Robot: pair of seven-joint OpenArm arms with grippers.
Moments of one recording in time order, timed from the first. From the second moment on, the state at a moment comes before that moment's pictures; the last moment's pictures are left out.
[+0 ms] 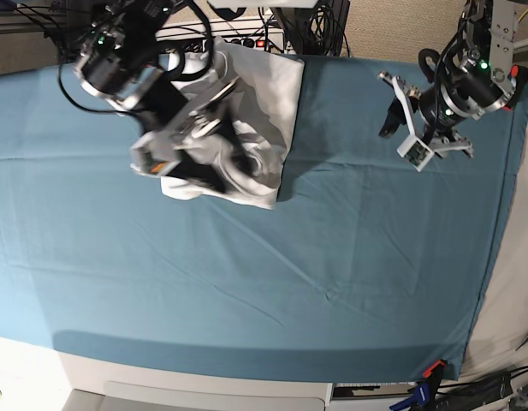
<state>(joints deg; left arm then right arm) 23.0 -26.4 -3.2 124.6 -26.5 -24.3 56.5 -18.6 -6.0 20.5 133.2 37.1 38.3 -61.7</state>
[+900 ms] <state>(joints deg) 23.3 -26.3 -3.3 124.6 -26.5 -24.4 56.3 -30.2 -6.2 19.1 124.6 33.3 23.4 -67.7</state>
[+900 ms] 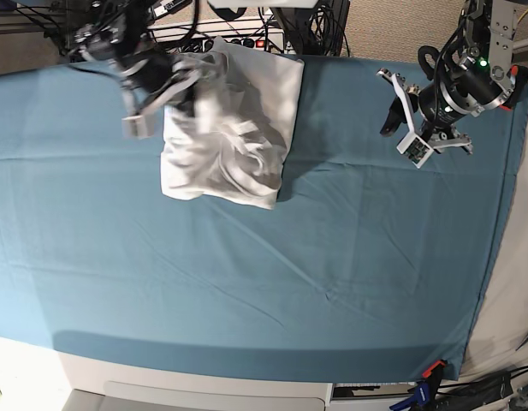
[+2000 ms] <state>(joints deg) 32.8 -27.5 -3.4 124.6 -33.9 -22.3 61.7 3.7 2.5 42.0 98.4 32.2 25.8 -65.8</state>
